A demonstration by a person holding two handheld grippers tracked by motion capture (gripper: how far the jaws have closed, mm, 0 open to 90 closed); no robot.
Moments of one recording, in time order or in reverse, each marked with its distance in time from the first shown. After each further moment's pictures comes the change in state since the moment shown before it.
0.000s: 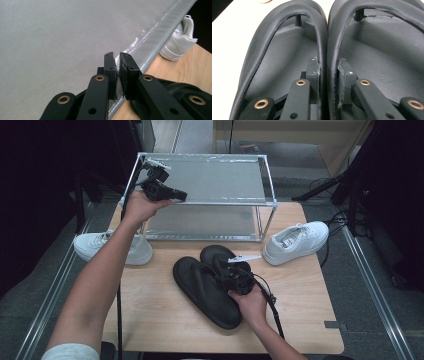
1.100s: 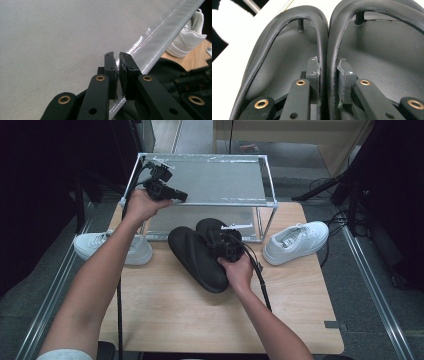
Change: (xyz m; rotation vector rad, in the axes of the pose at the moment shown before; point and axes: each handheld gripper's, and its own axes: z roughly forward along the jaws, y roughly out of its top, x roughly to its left) left arm -0.008 0.007 0.002 0.065 0.046 -0.004; right arm -0.019 0.087 0.034 -0.111 -0.023 0.071
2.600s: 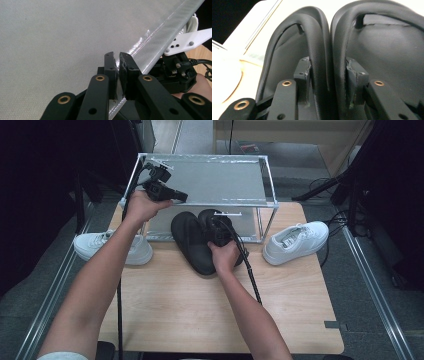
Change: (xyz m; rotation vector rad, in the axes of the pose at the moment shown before) left arm 0.002 -0.004 0.001 -0.023 -0.026 -0.032; right arm -0.012 0.035 0.059 -0.063 -0.135 0.123
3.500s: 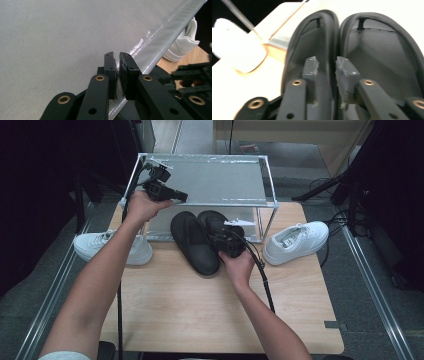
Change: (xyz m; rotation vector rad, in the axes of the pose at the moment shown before) left arm 0.002 -0.001 0.001 -0.008 -0.007 -0.024; right arm -0.002 -0.024 -0.068 -0.070 0.089 -0.151
